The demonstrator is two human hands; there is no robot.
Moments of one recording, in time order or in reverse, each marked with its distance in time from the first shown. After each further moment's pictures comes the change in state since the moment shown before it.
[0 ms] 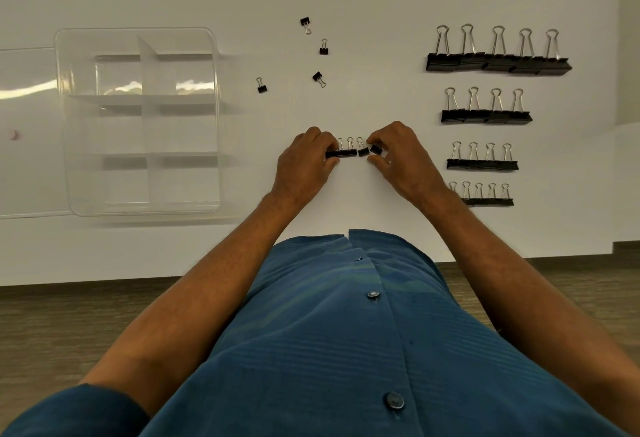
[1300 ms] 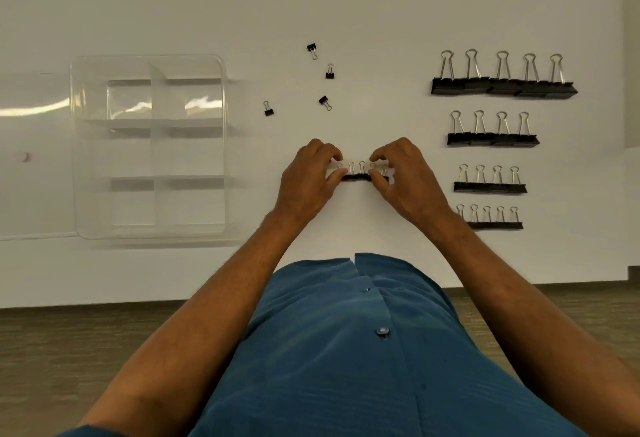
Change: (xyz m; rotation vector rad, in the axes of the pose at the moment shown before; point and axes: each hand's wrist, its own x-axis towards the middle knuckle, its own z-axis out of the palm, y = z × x) left_hand 0.008 -0.002 -0.007 -0.123 0.093 -0.001; right_hand 0.003 -0.014 -0.002 0.037 0.107 -0.025
